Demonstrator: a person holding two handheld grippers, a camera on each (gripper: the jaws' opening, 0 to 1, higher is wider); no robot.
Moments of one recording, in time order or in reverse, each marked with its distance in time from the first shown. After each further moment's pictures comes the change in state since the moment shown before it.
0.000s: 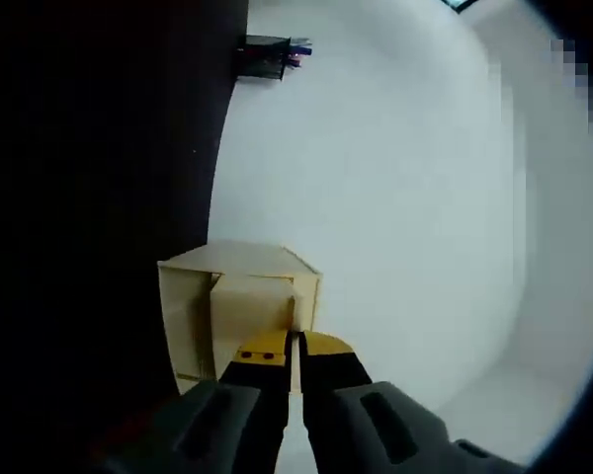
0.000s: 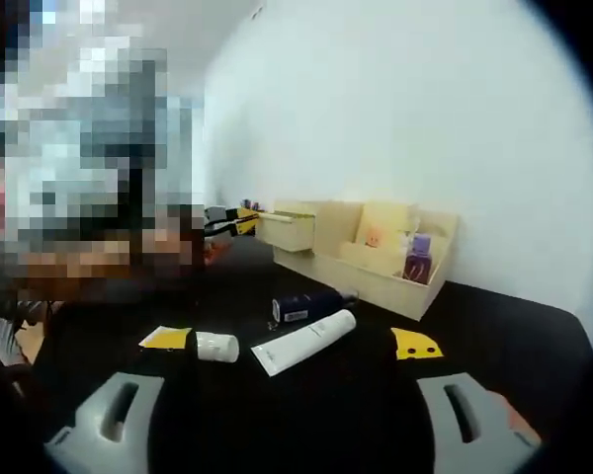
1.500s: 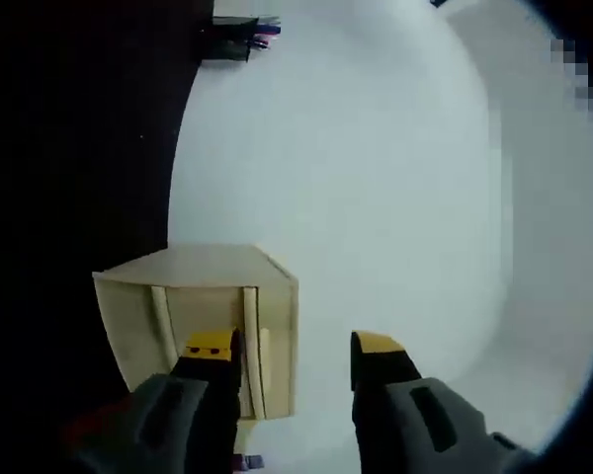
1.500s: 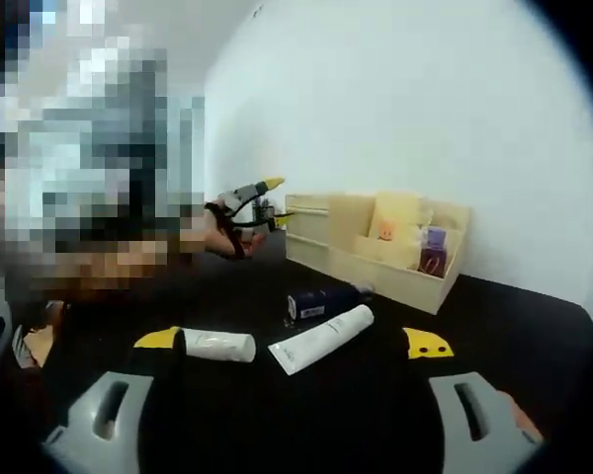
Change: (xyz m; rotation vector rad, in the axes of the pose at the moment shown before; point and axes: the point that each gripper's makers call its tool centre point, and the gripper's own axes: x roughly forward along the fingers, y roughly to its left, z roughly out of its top) left arm 0.056 -0.010 -0.005 0.102 -0.016 -0.096; right arm 0.007 0.011 -0.005 0.025 0.020 0.042
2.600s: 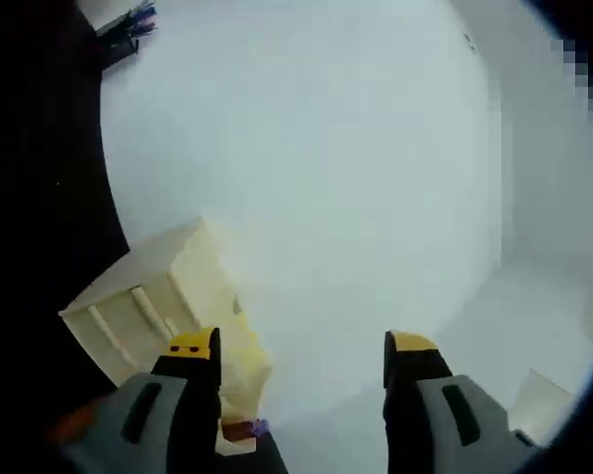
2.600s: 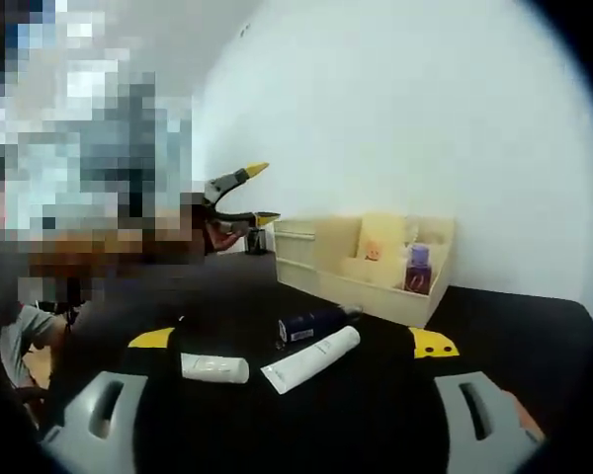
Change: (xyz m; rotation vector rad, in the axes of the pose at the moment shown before) left arm 0.006 -0.083 -0.037 0.244 0.288 -0.025; right arm -0.013 -0.005 0.026 0.049 -0.095 -0.033
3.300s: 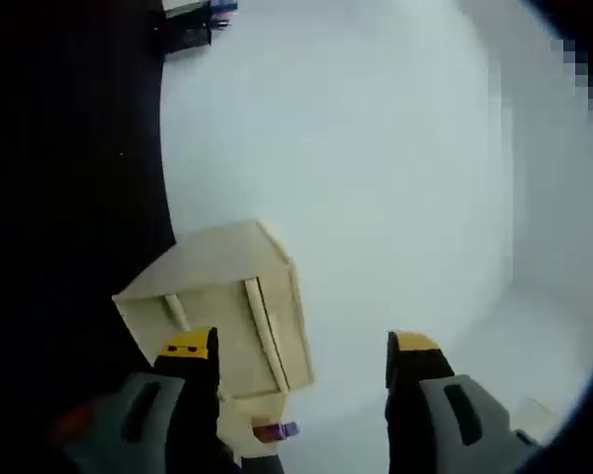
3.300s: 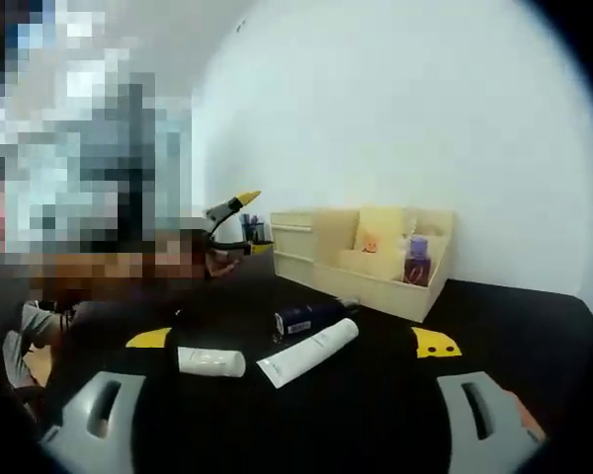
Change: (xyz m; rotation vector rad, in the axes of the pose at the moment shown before) left arm -0.022 0.092 0.009 -0.125 -0.070 0.068; right arm 0.003 -0.009 -0.006 0.003 0.030 -0.006
